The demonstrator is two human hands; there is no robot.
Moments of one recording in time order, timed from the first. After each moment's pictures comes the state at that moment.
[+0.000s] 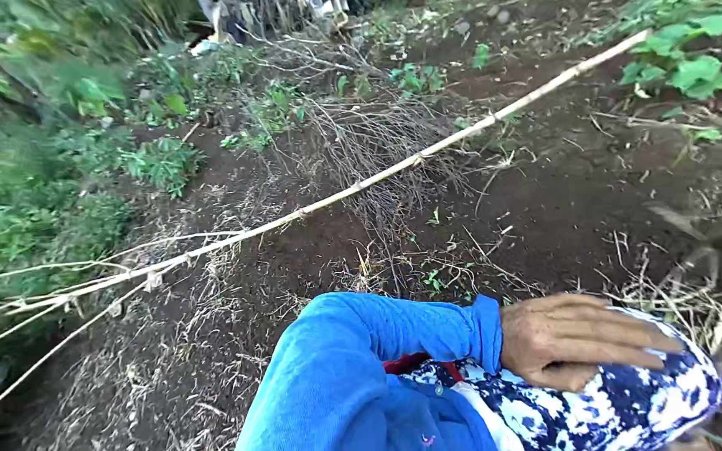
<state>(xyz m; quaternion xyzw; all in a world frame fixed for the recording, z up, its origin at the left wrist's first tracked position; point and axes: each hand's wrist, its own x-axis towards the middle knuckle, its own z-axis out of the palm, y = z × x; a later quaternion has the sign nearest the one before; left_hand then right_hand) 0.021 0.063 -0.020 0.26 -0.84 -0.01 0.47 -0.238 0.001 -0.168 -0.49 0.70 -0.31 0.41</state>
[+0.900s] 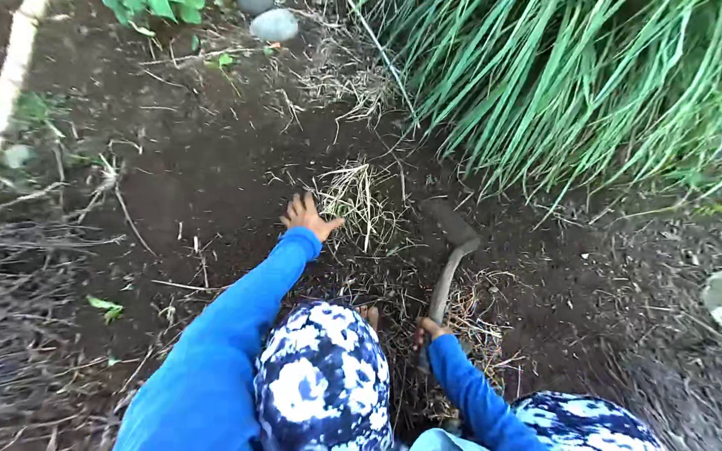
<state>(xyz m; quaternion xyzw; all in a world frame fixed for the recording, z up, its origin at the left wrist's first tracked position) -0.090 -0.230 -0.165 0.66 -0.71 -0.24 0.09 -0.295 0.052 -0.240 0.07 0.67 -0.48 0.56</state>
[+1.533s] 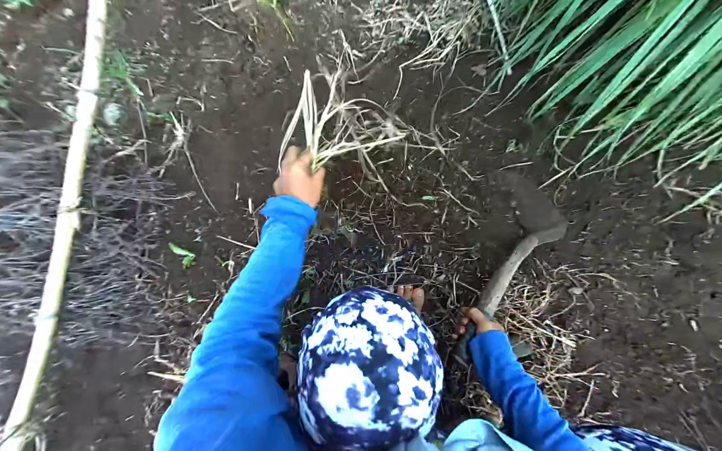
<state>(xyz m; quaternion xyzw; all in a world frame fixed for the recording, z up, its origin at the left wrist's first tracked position) -0.010 -0.231 -0.091 0.69 -0.69 -0.18 0.15 -0.284 0.041 -0.242 0.09 0.70 -0.44 0.55</state>
